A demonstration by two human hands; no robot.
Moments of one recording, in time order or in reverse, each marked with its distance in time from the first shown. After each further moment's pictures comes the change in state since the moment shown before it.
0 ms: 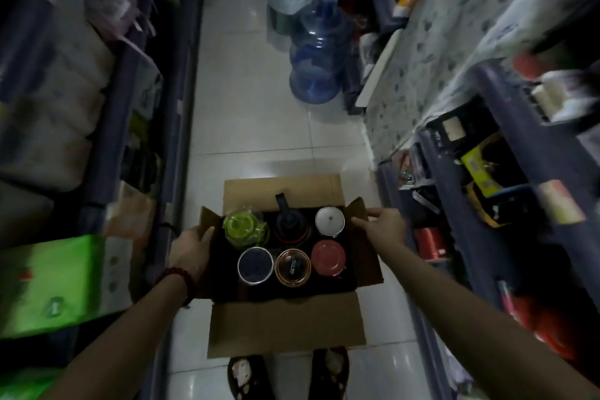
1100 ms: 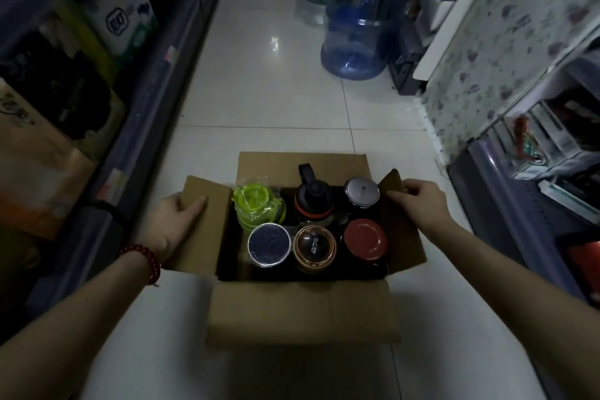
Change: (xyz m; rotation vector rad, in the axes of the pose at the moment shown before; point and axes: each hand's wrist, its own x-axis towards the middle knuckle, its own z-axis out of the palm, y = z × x) left_hand 0.245 -0.166 0.225 -0.339 0.143 0.097; right_hand 0.230 0.156 0.227 0.020 0.017 -0.318
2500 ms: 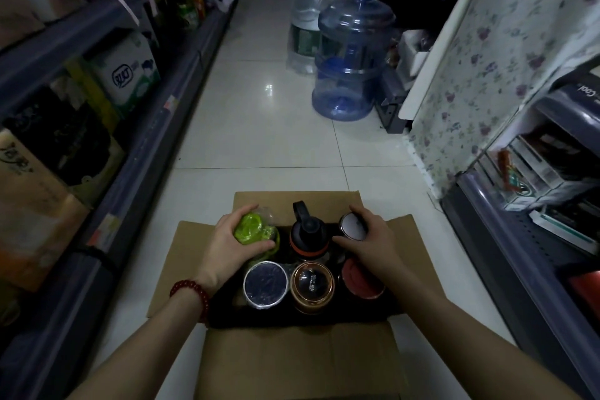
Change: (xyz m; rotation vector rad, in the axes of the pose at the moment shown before) left_hand 0.002 0.045 0.066 -0.209 -0.143 0.433; right_hand -0.010 -0.009 0.061 0.074 -0.053 -0.241
